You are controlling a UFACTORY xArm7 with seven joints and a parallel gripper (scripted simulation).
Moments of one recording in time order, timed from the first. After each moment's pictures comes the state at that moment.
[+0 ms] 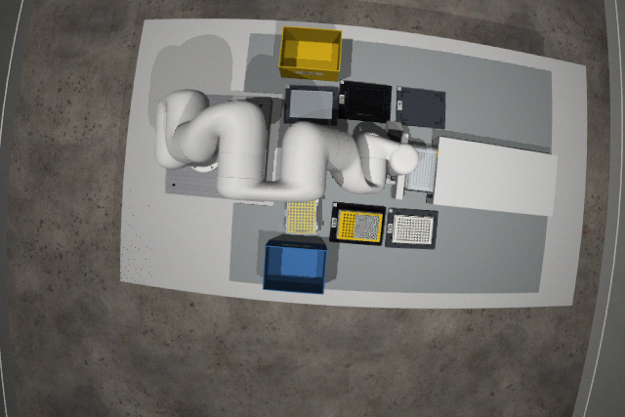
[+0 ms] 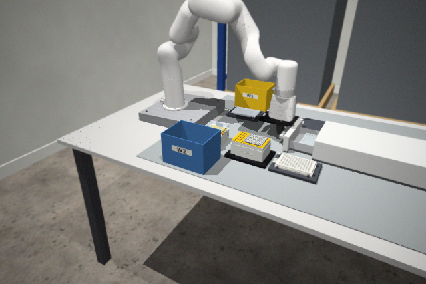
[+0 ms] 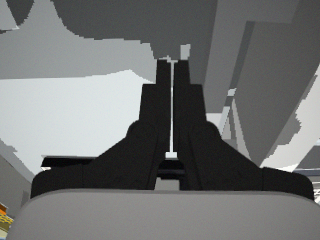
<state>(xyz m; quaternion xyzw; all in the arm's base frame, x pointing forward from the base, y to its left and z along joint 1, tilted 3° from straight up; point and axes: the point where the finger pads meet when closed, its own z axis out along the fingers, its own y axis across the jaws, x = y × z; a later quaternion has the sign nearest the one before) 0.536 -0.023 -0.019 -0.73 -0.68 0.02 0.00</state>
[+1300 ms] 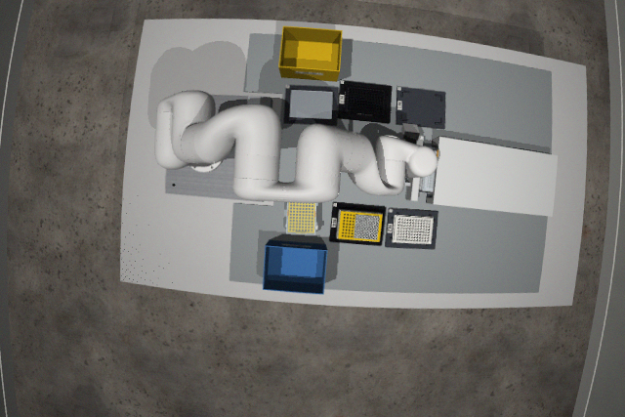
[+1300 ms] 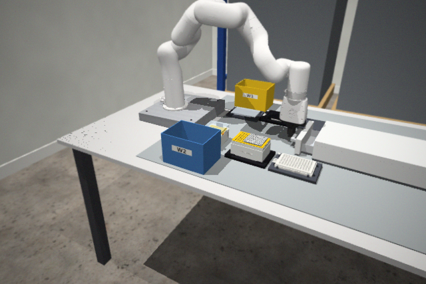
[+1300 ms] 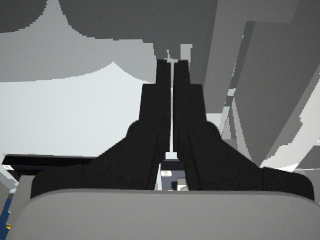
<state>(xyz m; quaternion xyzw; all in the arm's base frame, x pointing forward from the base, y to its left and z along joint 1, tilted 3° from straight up) 0.583 -0.027 -0.021 -0.73 -0.68 0.02 0.00</state>
